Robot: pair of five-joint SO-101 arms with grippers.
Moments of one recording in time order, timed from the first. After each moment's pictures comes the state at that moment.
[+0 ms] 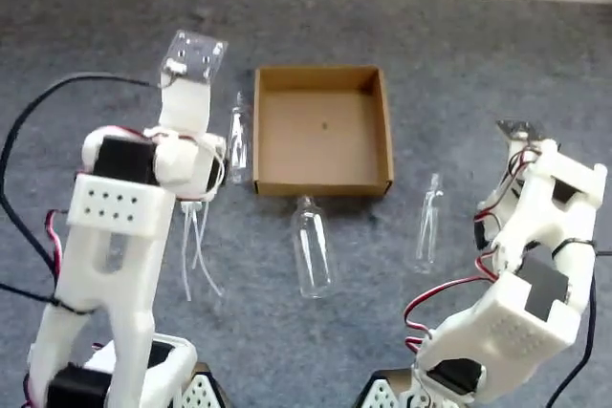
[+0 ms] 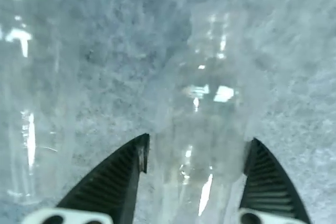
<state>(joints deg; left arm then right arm) 3.1 -28.5 18.2 82.1 0.1 27.2 12.0 11.4 75.2 36.1</state>
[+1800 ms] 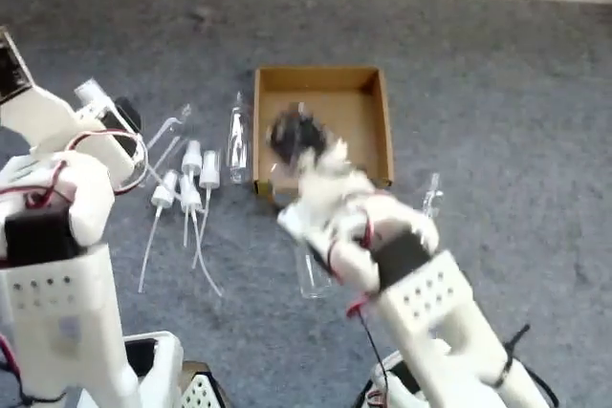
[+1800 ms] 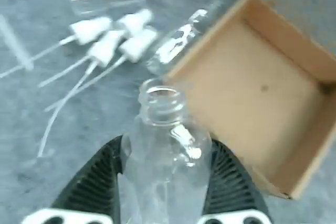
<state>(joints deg) -15.4 -48.0 23.3 65.7 27.5 -37.4 -49.5 44.7 56.0 13.7</state>
